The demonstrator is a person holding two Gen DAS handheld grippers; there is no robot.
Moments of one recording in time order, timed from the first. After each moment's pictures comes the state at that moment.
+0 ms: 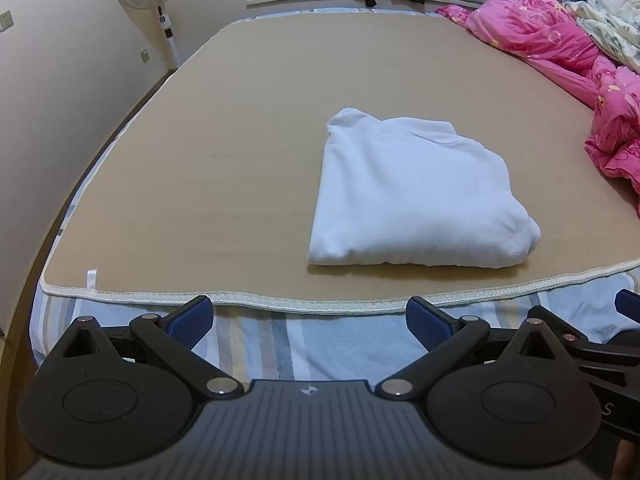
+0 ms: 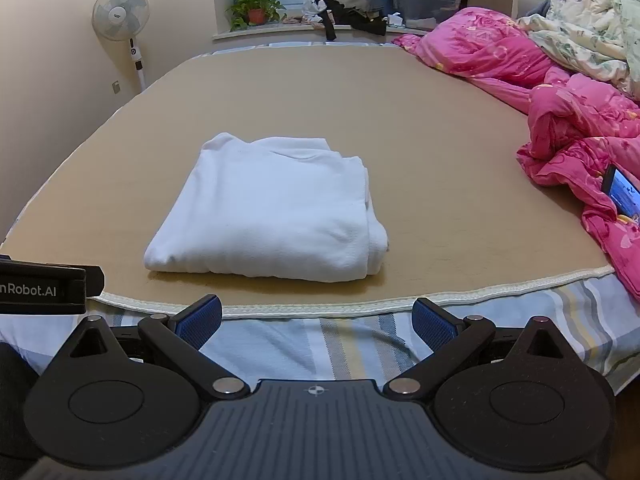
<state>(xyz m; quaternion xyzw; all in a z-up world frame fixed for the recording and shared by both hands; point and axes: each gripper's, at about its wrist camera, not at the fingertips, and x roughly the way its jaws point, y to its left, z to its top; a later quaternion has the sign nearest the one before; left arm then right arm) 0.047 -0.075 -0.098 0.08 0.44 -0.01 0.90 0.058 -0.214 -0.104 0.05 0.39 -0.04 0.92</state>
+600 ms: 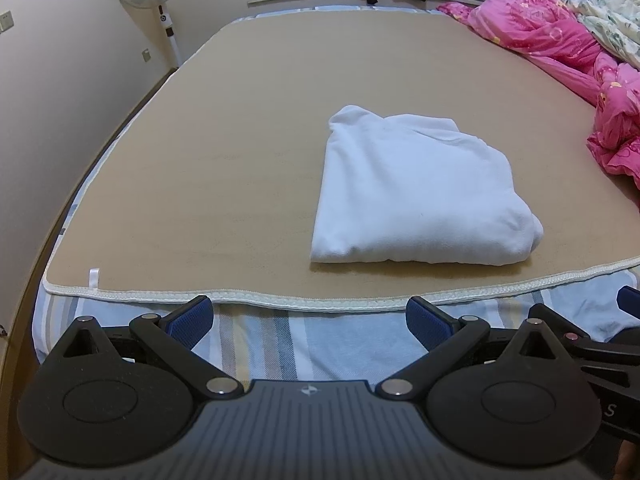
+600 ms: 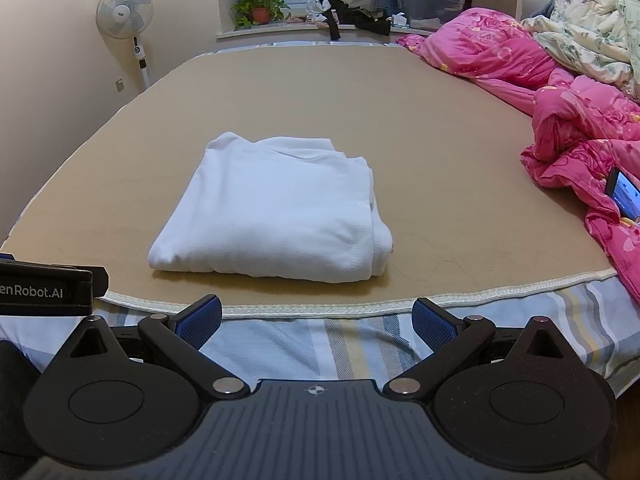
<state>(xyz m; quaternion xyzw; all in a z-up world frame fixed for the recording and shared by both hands) 0.048 -0.075 -0.099 0.08 0.44 -0.01 0.89 0.061 -0.216 -0.105 0.05 0.39 -0.03 0.92</state>
